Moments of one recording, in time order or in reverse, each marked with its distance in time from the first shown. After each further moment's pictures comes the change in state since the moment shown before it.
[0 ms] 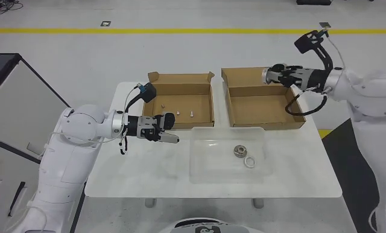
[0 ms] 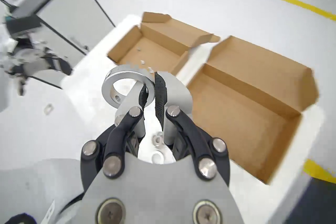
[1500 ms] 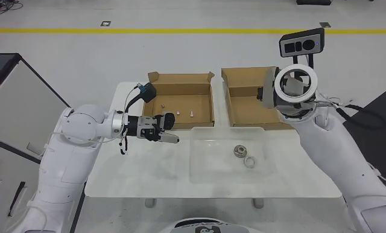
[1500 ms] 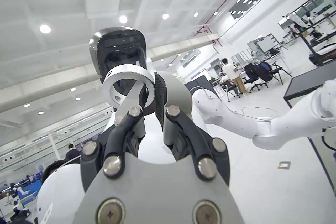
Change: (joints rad) left arm 0.000 0.000 0.000 0.000 0.000 0.000 0.000; right arm 0.030 -0.125 -0.387 -0.054 1.689 -0.355 -0.028
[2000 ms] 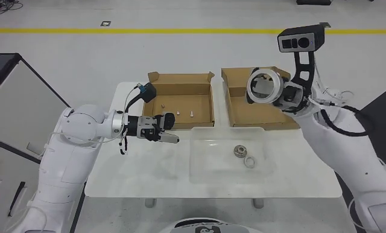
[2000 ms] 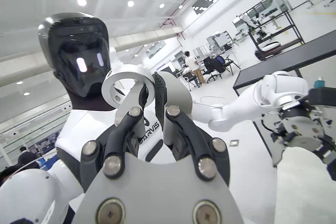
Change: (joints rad) left arm 0.000 0.000 0.000 0.000 0.000 0.000 0.000; right arm 0.050 0.045 0.001 0.010 -0.308 -0.040 -0.126
